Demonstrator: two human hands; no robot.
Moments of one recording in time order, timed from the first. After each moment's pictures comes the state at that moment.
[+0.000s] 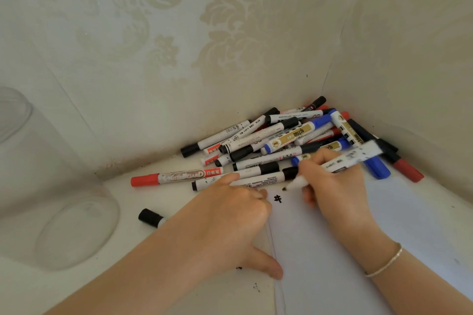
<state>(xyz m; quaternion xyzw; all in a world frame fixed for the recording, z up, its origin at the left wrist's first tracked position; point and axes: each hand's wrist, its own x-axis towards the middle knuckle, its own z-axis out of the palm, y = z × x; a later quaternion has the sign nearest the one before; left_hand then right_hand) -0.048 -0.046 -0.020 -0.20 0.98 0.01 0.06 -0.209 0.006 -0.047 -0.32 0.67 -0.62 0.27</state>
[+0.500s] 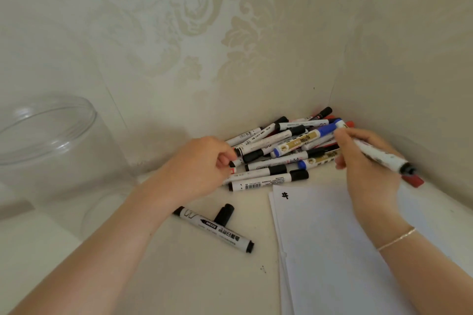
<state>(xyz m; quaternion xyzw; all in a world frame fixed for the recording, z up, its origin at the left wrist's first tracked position) -0.016 -0.093 0.005 -0.43 0.88 0.19 -0.12 -0.230 0.009 -0.026 -0.30 0.61 -0.72 0.12</state>
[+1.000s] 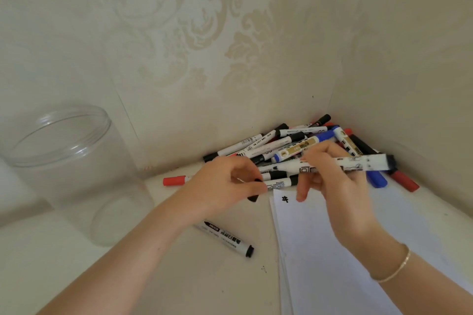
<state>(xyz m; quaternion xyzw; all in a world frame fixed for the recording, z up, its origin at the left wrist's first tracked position) -0.025 -0.059 0.004 -0.40 0.81 0.40 -0.15 -0.186 0.029 -0.006 -0.40 0.52 -0.69 0.30</state>
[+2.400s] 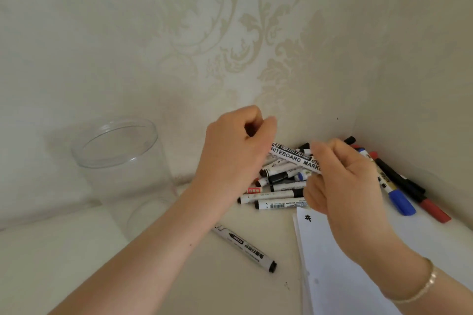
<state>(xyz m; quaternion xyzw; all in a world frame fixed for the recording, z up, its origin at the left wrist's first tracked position) -0.027 -0.036 0.077 -0.40 0.74 0.26 -0.48 -0.146 0.026 0.044 -0.37 0.52 -0.68 0.36</state>
